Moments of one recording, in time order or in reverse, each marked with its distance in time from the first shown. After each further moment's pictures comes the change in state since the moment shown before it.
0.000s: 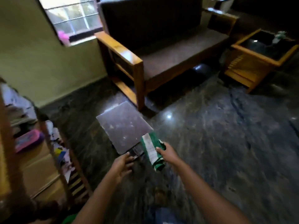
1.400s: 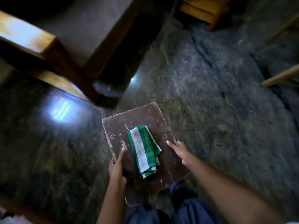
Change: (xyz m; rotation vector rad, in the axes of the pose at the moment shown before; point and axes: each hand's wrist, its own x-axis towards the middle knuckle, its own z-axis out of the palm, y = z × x) left_hand 0.253 0.064 0.140 0.041 0.061 -0.187; right_hand 0.188 0.092 -0.101 0.608 0.412 0.672
